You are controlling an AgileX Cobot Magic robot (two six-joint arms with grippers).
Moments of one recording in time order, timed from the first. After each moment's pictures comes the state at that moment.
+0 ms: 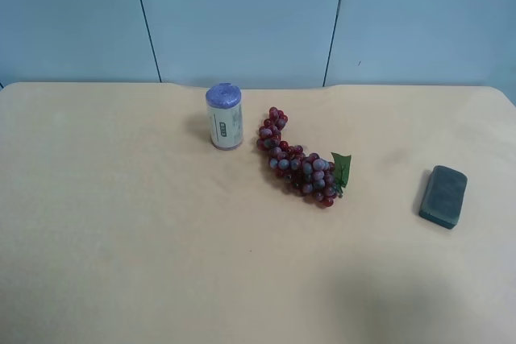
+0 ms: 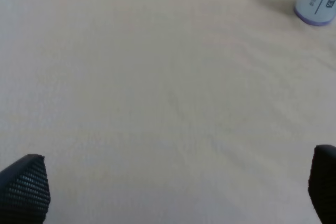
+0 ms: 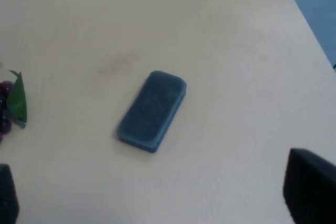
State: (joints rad) left arm 0.08 0.00 -0.51 -0.08 1.06 0.08; right arm -0.02 0.00 -0.50 -0.06 1.07 0.03
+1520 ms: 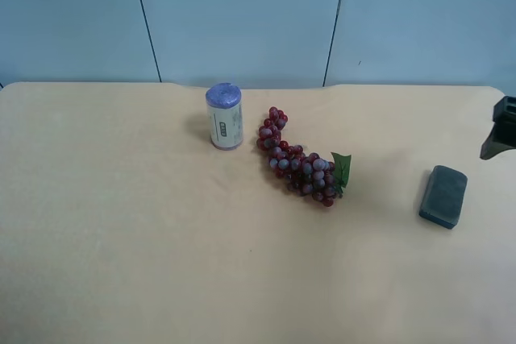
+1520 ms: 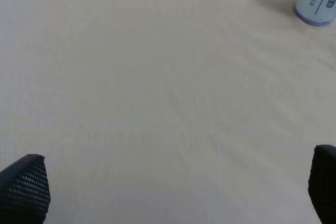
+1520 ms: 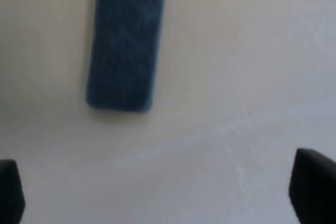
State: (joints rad) left arm 0.08 0.00 -0.51 -0.08 1.06 0.08; right arm -0.02 1.15 -0.75 -0.14 0.87 0.42
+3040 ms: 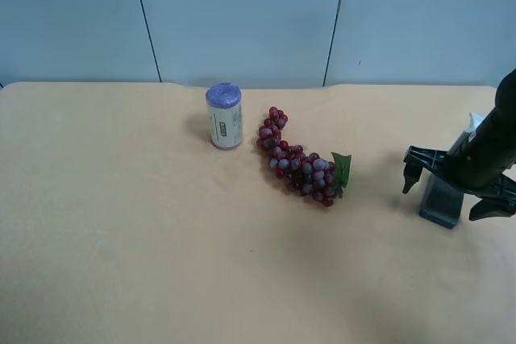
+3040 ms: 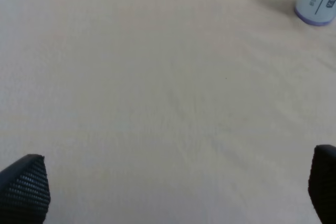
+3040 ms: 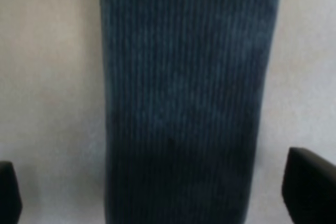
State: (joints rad) left arm 0.08 0.00 -0.51 -0.08 1.06 0.08; right arm -0.03 1.75 -0.75 -0.02 0.46 0.47
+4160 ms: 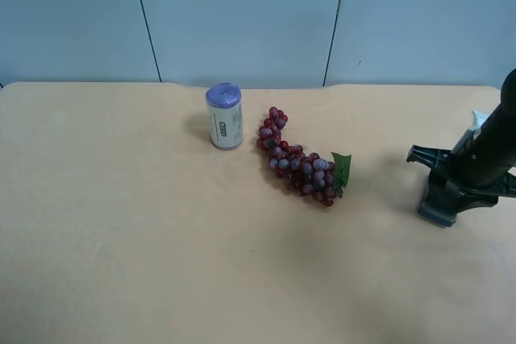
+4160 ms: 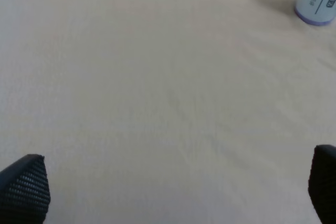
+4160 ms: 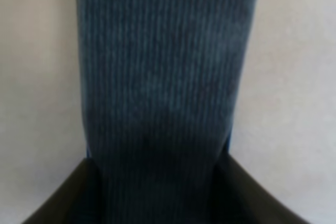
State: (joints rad) left arm 0.08 0.00 -0.51 -0.08 1.06 0.08; right arm -0.04 1.70 -0.75 -0.02 0.51 0.44
